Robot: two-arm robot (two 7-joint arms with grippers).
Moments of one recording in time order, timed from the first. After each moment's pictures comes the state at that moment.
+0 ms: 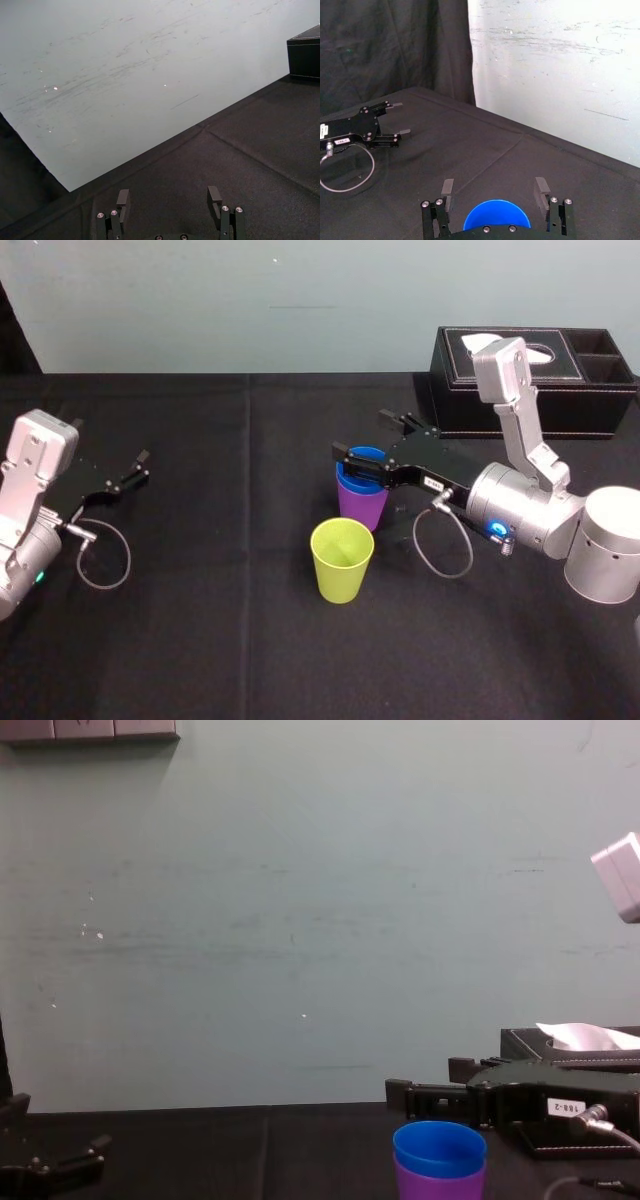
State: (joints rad) left arm -0.20 0.60 0.45 -1.41 -0.25 -0.12 0.03; right arm 0.34 0.42 -0.44 -1.45 0.46 0.14 0.45
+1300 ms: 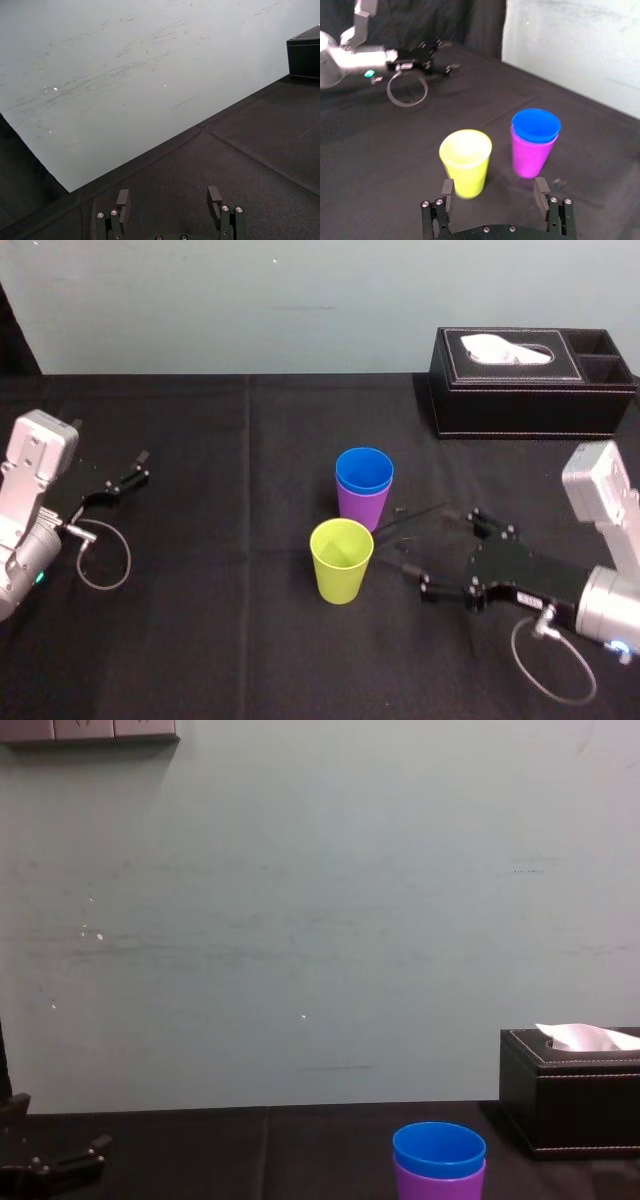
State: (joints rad) left arm -0.20 0.60 0.45 -1.41 -0.25 -0.12 0.03; right arm -0.03 0.76 -0.32 -1.81 0.49 0.13 0.50
